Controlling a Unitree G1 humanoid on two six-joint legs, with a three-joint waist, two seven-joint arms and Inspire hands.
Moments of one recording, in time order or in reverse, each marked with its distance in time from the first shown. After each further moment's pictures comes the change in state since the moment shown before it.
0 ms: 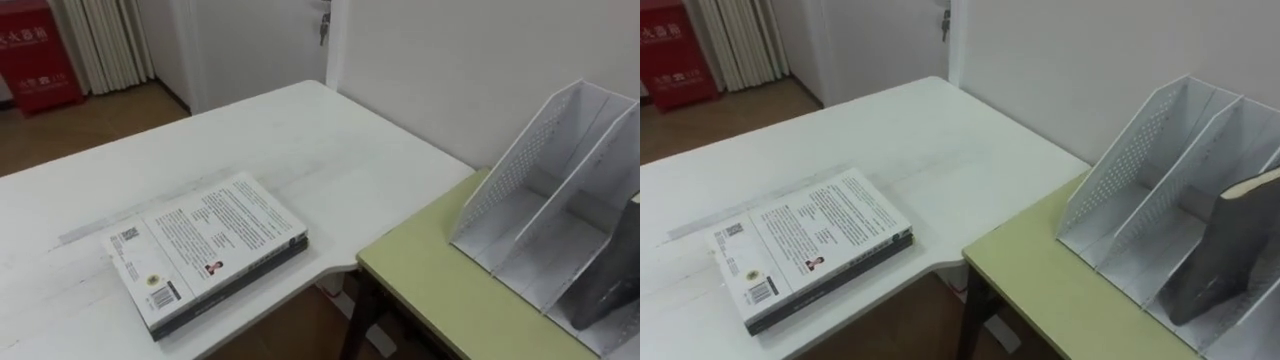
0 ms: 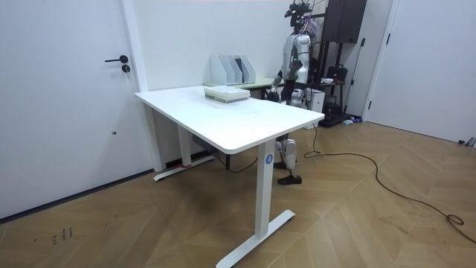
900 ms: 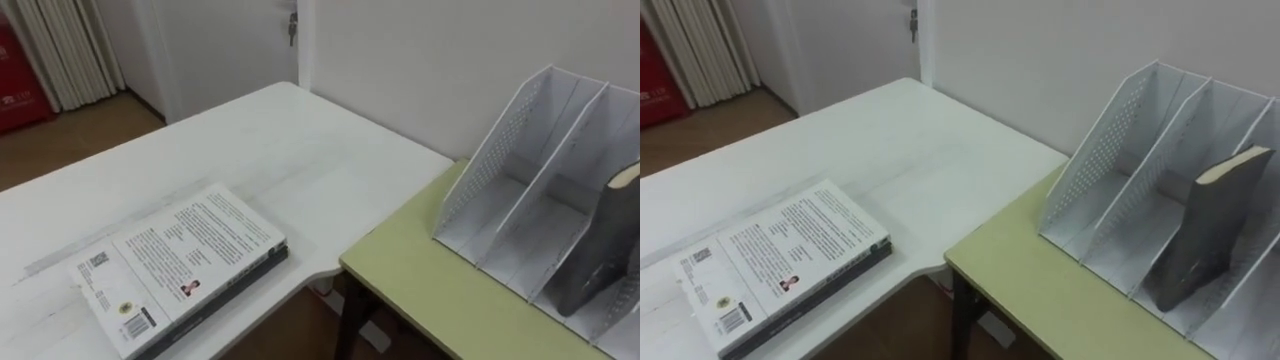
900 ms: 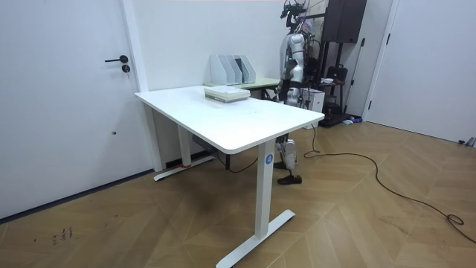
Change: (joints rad) left arm 0.042 -0.060 0.129 -0.021 0.185 -0.024 0.136; right arm 0.000 0.096 -0.231 0.297 0.064 -0.128 -0.657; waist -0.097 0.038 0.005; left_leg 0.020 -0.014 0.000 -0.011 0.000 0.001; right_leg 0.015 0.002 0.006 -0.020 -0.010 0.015
